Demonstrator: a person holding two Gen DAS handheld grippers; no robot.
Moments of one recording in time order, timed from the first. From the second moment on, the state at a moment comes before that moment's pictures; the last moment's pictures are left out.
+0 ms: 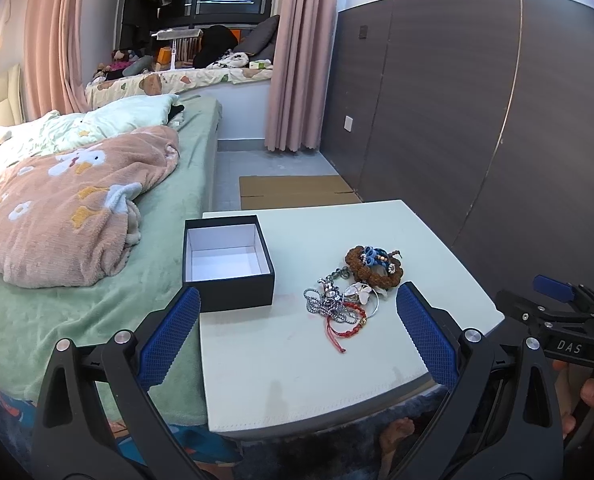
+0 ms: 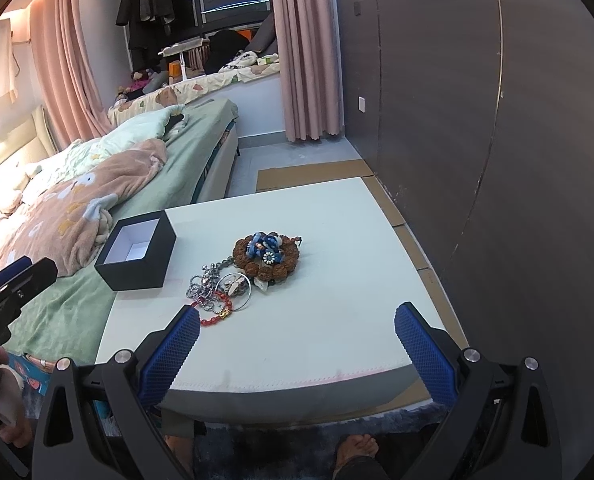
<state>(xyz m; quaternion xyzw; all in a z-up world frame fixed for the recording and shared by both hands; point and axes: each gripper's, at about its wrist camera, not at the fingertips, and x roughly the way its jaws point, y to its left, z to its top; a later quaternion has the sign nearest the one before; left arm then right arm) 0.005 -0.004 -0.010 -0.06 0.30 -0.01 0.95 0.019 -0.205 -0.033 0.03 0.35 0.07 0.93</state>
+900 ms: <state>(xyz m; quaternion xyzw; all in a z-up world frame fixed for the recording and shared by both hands) 0.143 -0.028 -0.054 -0.16 0.40 -0.10 0.90 0.115 -0.261 -0.077 0.21 0.41 0.09 0.88</state>
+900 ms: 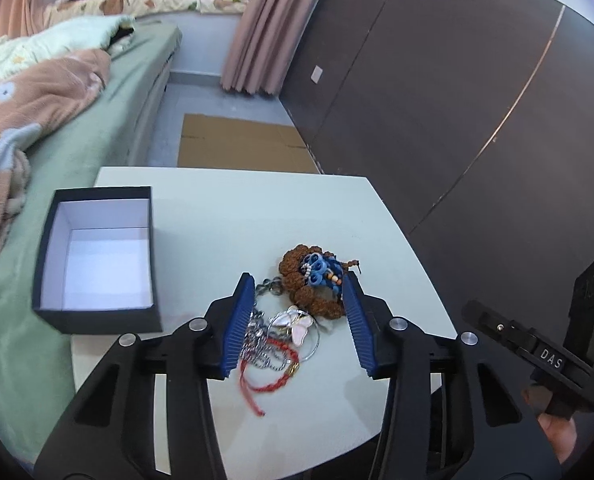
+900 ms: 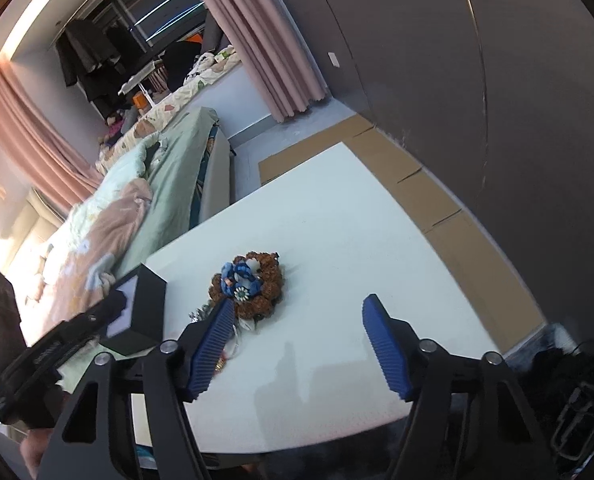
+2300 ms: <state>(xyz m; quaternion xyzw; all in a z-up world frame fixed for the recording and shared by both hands) 0.192 -0.048 -0.083 -0.25 0.43 -0.25 0.83 0.163 -0.251 -0.101 0.26 0.43 0.09 0.86</state>
